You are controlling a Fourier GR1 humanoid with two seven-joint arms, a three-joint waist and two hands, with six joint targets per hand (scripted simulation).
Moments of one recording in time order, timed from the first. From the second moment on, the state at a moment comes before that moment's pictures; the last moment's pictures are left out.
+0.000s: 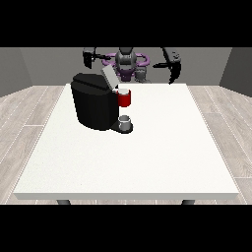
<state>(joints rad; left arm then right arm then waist) -0.21 0.11 0.29 -0.78 -0.19 -0.37 -0.38 -0.01 -0.02 0.10 -1.20 0.00 0.08 -0.32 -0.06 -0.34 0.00</state>
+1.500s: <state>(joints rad) -0.11 0.12 0.19 -1.15 -0.07 -0.44 -0.43 -0.35 -0.01 0.11 -1.43 0.19 -0.19 -0.10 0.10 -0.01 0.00</state>
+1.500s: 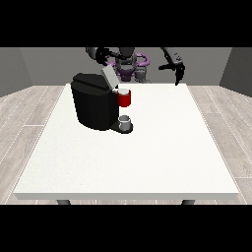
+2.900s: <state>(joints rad) -0.14 0.14 0.18 -1.15 -0.02 -0.43 -0.47 -0.67 -0.09 -0.09 -1.09 0.13 -0.18 -0.20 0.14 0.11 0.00</state>
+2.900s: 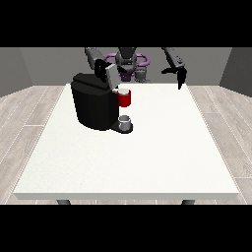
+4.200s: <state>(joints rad) -0.24 0.17 0.17 -1.01 -0.01 -0.46 -0.53 -0.94 -0.01 0.06 -0.97 0.27 -0.28 -0.11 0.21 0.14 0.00</state>
